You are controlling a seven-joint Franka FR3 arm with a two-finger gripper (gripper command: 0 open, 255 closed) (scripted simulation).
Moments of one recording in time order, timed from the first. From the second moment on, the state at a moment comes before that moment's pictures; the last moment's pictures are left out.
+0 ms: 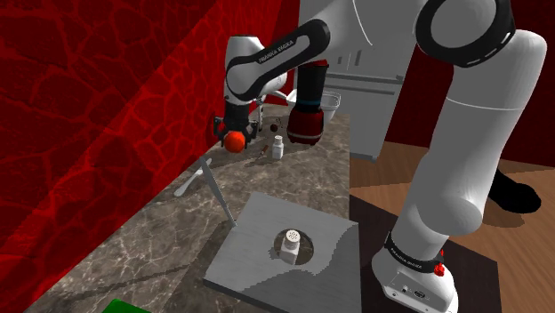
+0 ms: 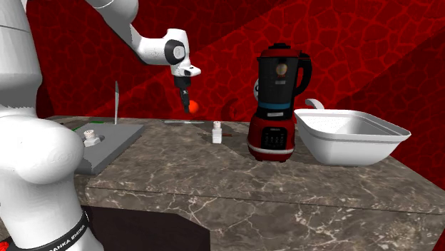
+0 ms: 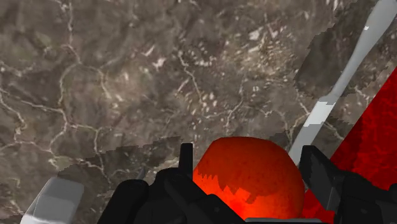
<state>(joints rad) 0.14 0.07 0.01 -2.06 0.04 2.27 0.90</state>
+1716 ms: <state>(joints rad) 0.29 -0.16 0.18 -2.16 0.02 2.15 1.23</state>
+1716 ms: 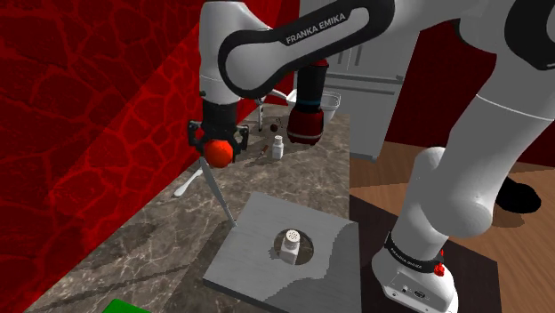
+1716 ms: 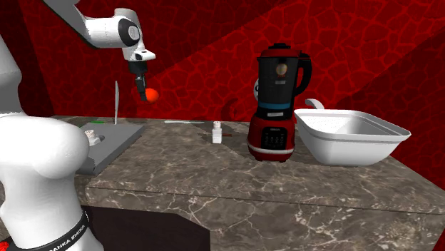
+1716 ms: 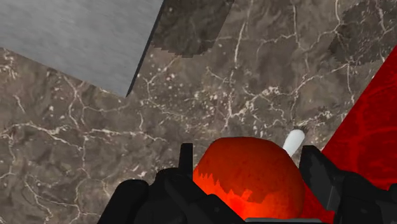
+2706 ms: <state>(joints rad) 0.44 -0.13 0.41 -2.12 -0.01 2.13 1.62</state>
